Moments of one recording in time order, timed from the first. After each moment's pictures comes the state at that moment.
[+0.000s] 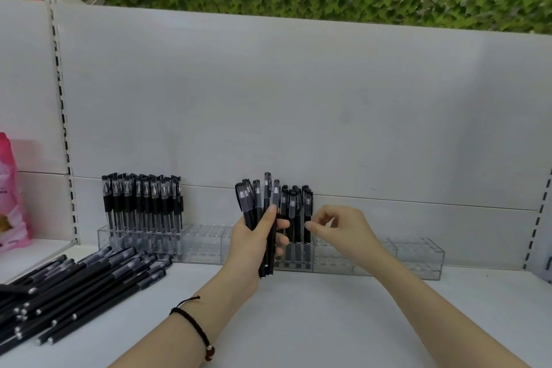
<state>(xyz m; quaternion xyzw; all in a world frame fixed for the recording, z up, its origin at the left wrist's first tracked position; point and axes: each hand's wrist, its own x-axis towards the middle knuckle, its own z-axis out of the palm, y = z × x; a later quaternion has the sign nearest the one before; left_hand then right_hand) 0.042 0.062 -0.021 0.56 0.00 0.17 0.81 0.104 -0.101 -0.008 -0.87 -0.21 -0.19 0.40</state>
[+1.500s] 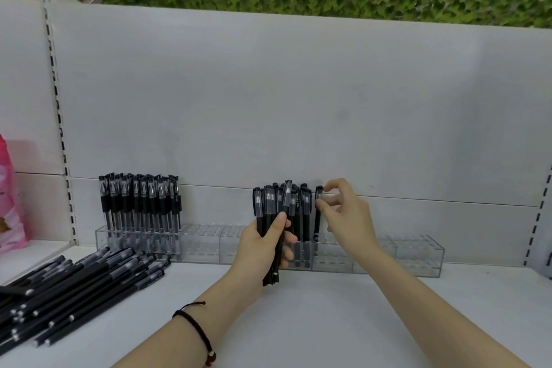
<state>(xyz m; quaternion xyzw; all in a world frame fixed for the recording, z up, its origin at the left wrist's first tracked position) 0.041 0.054 -0.029 0.62 -0.03 0.13 0.77 0.112 -0.096 -0.007 -0.81 -0.18 -0.28 0.48</state>
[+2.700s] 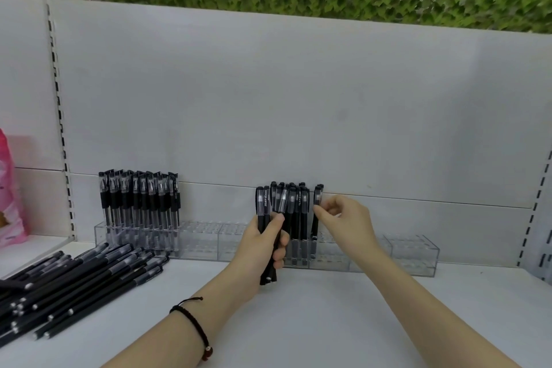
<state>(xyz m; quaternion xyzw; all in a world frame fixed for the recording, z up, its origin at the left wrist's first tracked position) 0.046 0.057 -0.033 0.60 -0.03 0.09 0.79 0.103 -0.099 -0.006 -0.86 -0.11 -0.25 0.44</state>
